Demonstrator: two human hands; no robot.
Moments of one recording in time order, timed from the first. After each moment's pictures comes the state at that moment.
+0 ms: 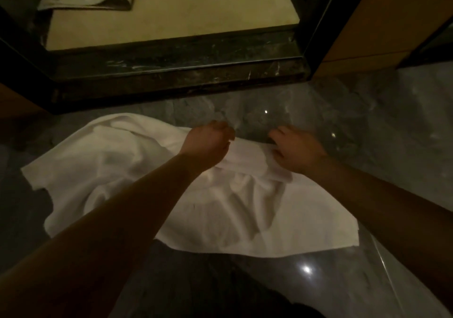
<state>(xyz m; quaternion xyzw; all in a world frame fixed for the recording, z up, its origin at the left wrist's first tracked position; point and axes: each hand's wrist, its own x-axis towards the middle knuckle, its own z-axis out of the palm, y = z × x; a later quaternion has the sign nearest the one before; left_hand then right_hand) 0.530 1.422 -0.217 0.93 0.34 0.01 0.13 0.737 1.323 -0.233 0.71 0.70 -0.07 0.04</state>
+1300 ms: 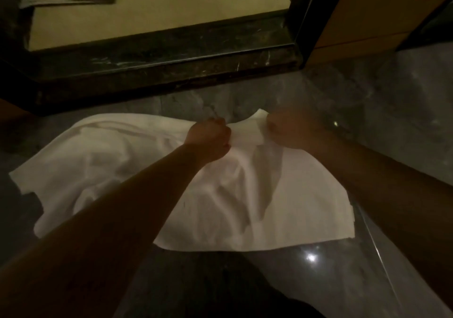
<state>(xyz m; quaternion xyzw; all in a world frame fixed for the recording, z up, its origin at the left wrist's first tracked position) 0.567 1.426 -0.230 0.92 0.34 -0.15 0.09 0.772 1.351 -0.235 0.73 0.67 -0.15 0.04</state>
